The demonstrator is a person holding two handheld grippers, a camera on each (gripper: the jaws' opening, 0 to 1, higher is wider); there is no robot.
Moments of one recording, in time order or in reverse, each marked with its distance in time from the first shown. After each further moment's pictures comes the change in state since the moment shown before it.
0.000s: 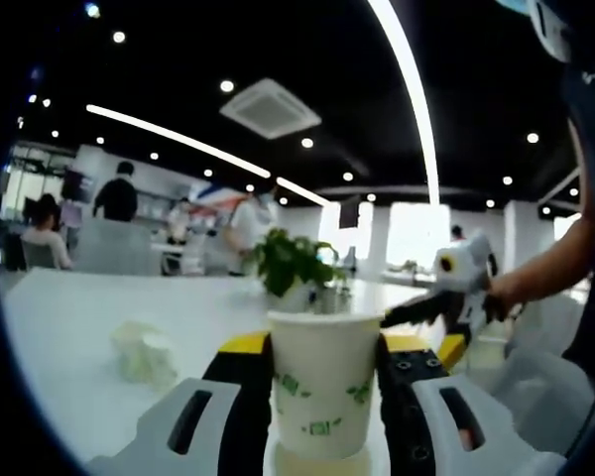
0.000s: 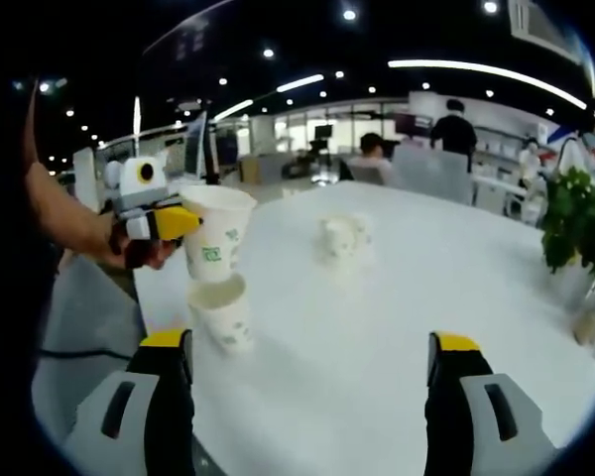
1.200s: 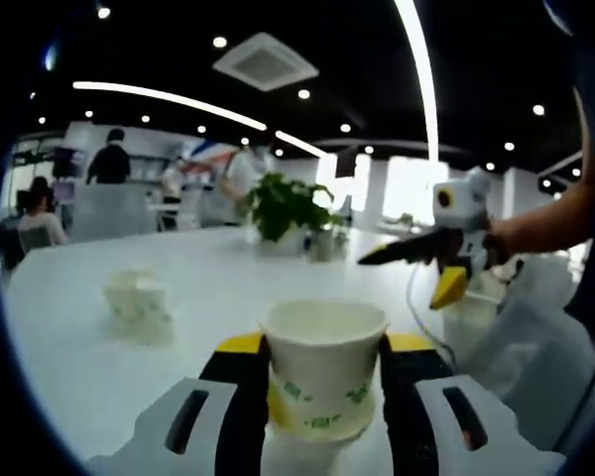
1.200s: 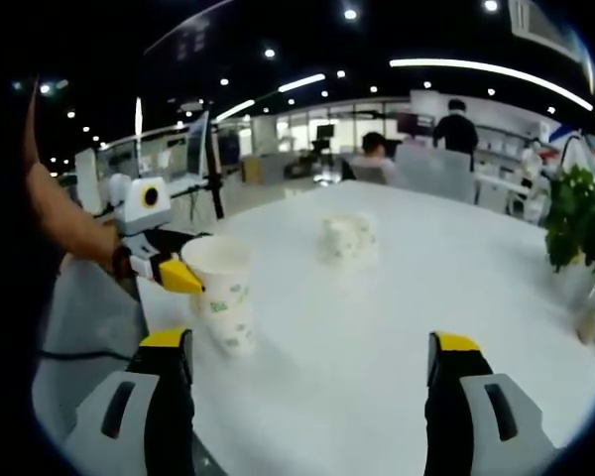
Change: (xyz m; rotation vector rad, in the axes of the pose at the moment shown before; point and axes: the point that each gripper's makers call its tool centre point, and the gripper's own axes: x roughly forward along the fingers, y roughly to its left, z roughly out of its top) left arm -0.012 -0.005 -0.060 0.026 0.247 -0.016; right arm 0.005 0.004 -0.002 0.006 0.001 0.011
